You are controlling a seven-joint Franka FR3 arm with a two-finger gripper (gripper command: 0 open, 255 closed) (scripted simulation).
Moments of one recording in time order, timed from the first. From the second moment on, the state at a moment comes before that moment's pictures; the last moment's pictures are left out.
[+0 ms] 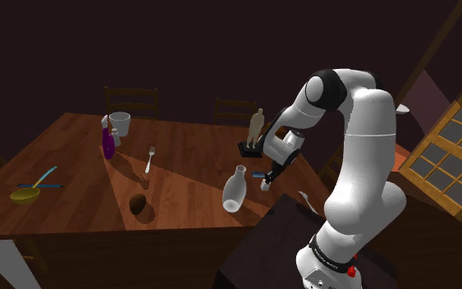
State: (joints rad) arm -0.44 0.50 -0.17 -2.42 0.93 2.99 -1.30
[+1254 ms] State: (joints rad) arm -0.19 0.26 -0.47 -2.53 0.59 2.84 -0.99
